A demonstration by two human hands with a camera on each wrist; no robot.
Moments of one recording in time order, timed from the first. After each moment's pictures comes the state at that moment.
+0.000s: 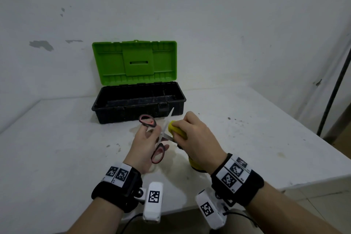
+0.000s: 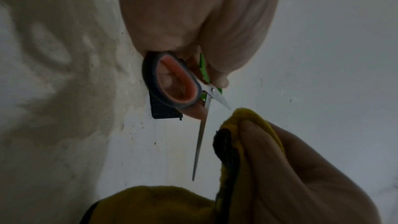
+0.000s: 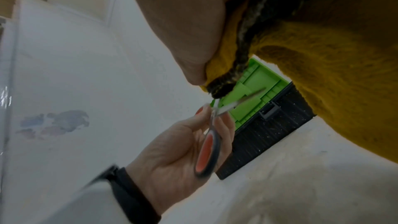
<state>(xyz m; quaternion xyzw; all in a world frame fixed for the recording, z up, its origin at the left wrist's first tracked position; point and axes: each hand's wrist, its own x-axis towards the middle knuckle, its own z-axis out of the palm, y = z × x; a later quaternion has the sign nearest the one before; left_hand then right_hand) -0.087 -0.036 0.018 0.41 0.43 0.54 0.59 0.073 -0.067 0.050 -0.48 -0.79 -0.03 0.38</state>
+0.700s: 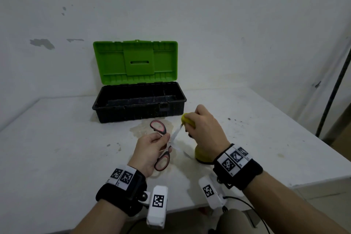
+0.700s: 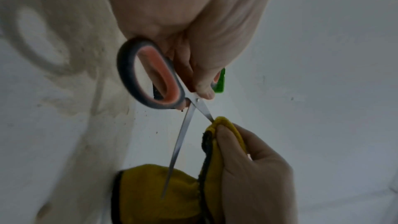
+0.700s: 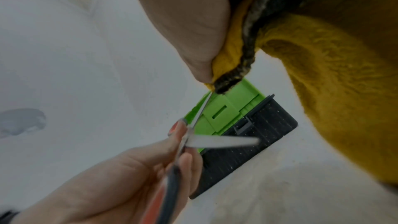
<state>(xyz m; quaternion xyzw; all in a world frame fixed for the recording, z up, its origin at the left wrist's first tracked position) -0.079 -0.043 0.008 0.39 0.47 0.51 0.60 0.092 -0.043 0.055 -0.57 -0.76 -0.06 0.32</state>
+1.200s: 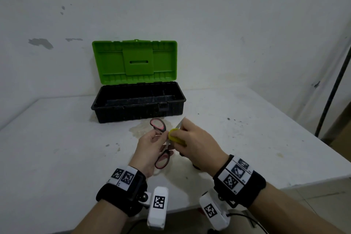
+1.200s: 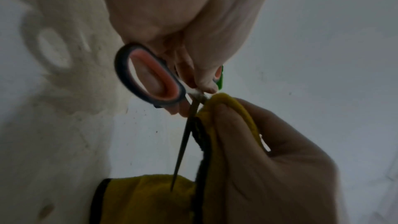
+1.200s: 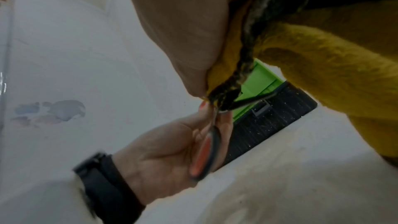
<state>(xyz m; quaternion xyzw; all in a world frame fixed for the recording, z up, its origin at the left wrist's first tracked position) -0.076 -0.049 0.014 0.42 0.45 0.51 0.60 0.078 -0.069 0.047 -0.47 -0.84 -0.04 0.27</state>
